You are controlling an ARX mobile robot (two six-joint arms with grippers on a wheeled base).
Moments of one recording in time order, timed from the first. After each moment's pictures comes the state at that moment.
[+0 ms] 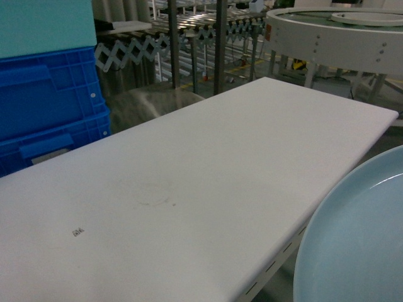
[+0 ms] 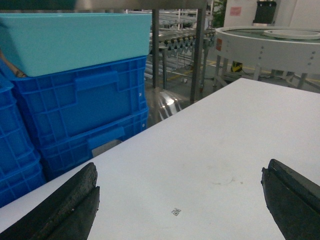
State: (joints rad) left arm 0.00 0.01 0.01 0.00 0.00 0.00; right arm 0.03 0.19 0.05 -0.02 -0.23 -0.09
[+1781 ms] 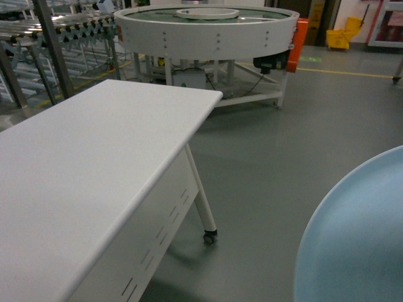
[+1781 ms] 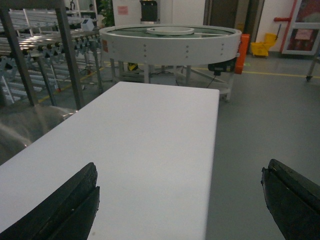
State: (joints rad) left arm 0.00 0.01 0.01 0.00 0.00 0.00; right arm 0.03 0.19 0.05 -0.02 -0.23 -0.09
